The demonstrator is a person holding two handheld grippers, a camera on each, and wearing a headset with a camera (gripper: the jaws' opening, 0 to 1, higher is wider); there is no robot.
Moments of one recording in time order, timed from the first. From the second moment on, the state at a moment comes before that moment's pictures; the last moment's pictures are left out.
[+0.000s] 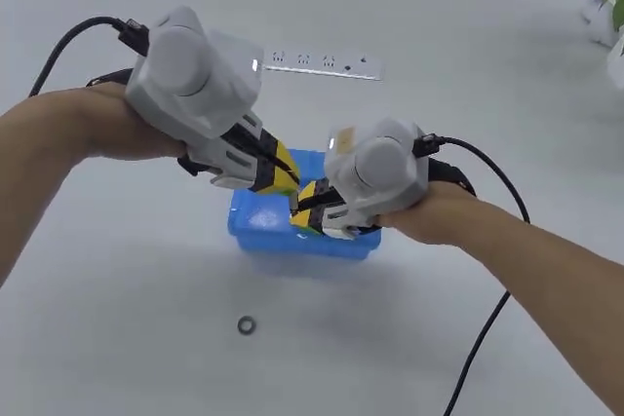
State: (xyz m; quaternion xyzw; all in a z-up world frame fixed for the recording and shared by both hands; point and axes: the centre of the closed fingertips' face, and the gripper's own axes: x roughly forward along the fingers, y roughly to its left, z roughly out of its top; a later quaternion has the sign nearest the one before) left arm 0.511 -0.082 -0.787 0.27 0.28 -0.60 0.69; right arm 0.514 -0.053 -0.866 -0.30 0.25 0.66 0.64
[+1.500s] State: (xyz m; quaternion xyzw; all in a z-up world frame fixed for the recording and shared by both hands) left arm 0.492 -0.086 -0.740 0.29 0.26 -0.60 0.70; right arm 0.502 -0.057 -0.819 -0.32 0.22 0.64 0.66
